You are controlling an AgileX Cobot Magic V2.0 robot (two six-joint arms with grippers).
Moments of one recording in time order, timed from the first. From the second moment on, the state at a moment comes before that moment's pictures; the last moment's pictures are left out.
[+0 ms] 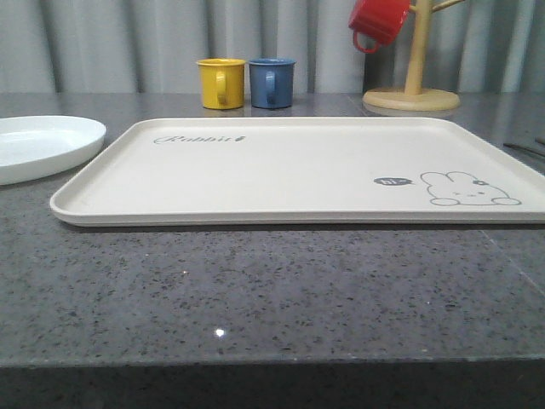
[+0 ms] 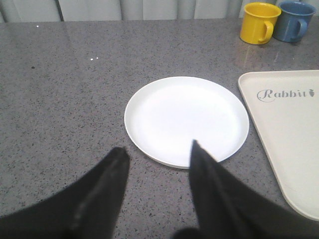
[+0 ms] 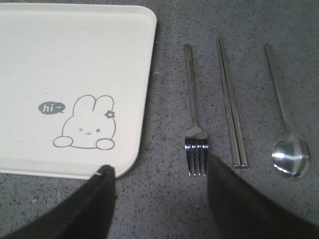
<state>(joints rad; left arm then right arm) -0.02 0.54 -0.69 0.00 0.64 0.00 0.03 0.66 -0.64 0.08 0.63 0.00</state>
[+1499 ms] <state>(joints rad) 0.24 1.68 -1.27 -0.40 0.84 0.34 0.03 0.66 -0.64 0.08 0.64 0.00</state>
